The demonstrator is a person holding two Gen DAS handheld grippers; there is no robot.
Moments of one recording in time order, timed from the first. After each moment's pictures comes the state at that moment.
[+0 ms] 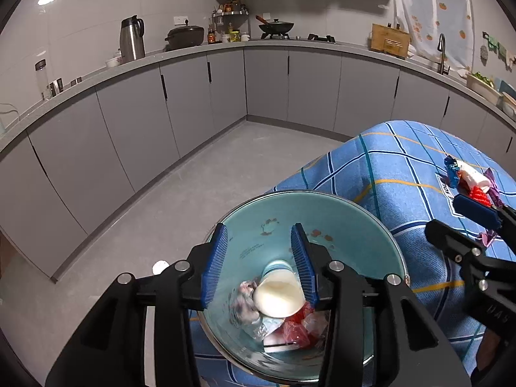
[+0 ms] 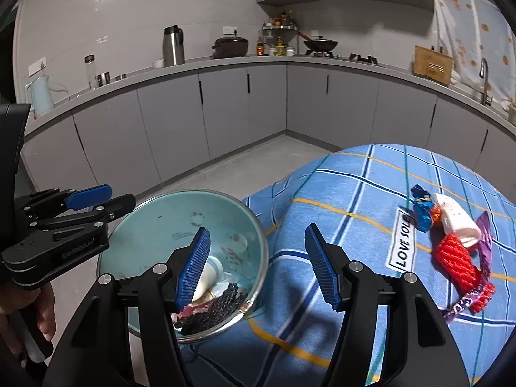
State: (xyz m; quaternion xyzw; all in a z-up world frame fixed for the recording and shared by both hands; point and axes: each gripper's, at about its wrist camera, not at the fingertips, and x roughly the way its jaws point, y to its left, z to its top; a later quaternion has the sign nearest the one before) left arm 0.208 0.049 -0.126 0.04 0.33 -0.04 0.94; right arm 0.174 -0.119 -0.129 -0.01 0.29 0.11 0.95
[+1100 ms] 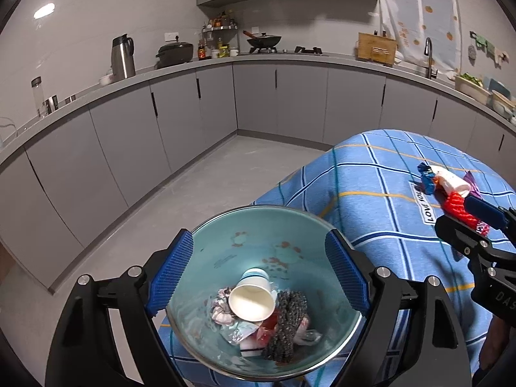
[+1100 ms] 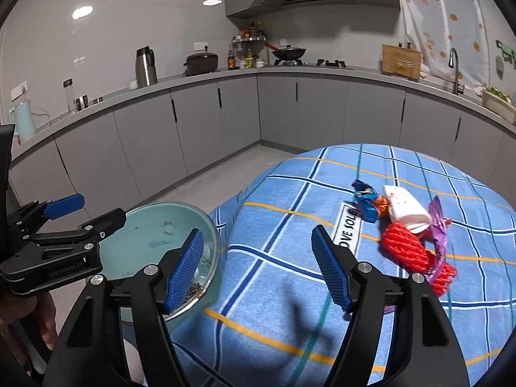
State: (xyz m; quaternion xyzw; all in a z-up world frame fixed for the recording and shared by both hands) left arm 0.187 0.009 -0.107 0.05 0.30 -0.06 0.95; right arm 0.144 -0.171 -0.114 0.03 0.27 0.06 0.96
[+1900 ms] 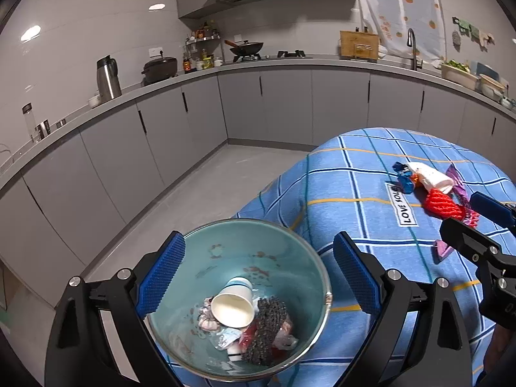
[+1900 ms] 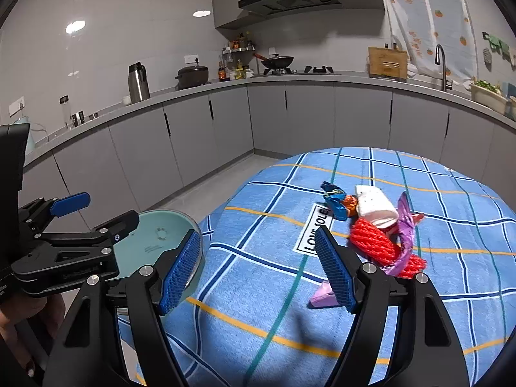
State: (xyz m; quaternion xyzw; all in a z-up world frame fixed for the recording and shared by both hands) left arm 0.176 -0.039 -0.093 0.09 0.29 -0.08 0.95; right arm 0.115 -0.205 -0.104 0.05 0.25 0.05 0.97
